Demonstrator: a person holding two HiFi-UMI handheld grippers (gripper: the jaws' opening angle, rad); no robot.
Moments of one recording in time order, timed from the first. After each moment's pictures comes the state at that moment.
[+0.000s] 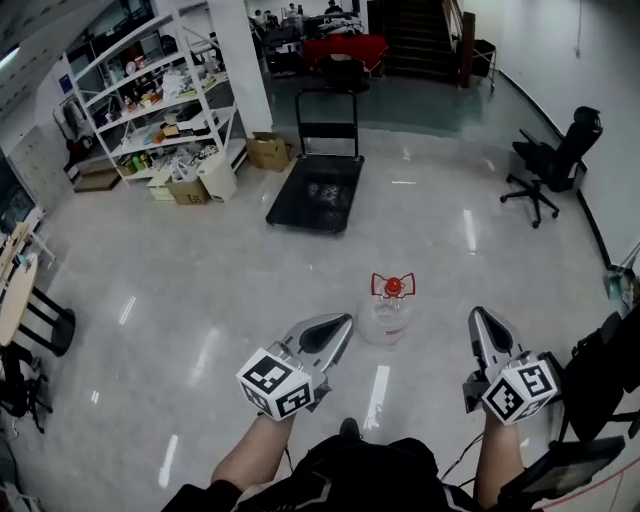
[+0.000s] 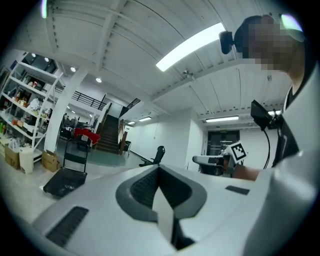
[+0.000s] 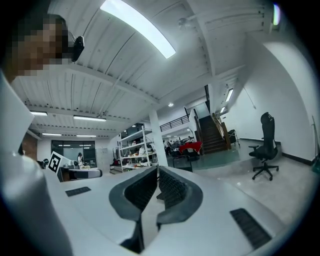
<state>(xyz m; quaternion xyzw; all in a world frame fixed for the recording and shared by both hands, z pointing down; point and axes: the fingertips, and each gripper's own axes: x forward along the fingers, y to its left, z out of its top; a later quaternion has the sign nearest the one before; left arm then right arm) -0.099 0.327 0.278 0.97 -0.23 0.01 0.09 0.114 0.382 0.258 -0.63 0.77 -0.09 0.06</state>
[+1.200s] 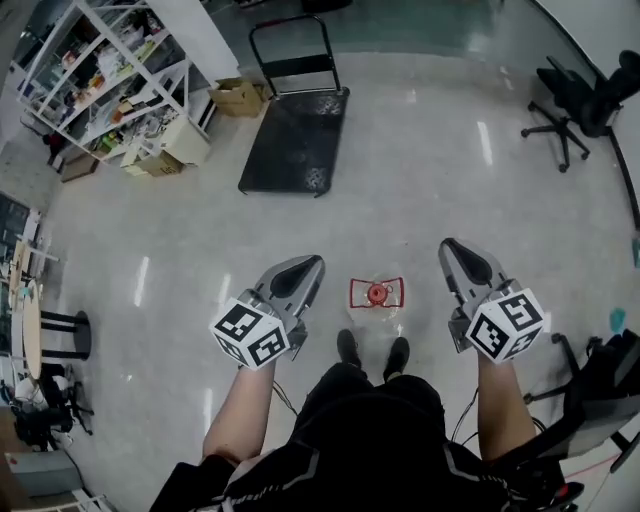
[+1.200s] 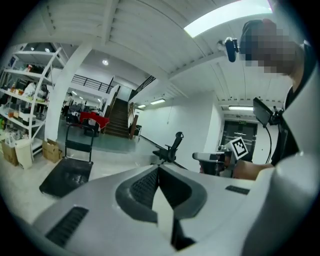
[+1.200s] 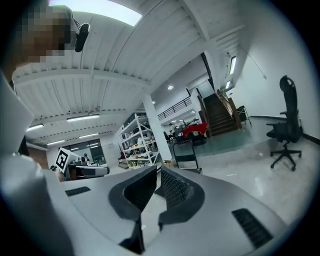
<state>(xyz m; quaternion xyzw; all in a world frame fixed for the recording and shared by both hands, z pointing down) 0.085 -0.041 0.351 0.95 -0.26 0.09 0.14 0.288 -0.005 0.343 -0.56 0.81 -0.17 0.03</state>
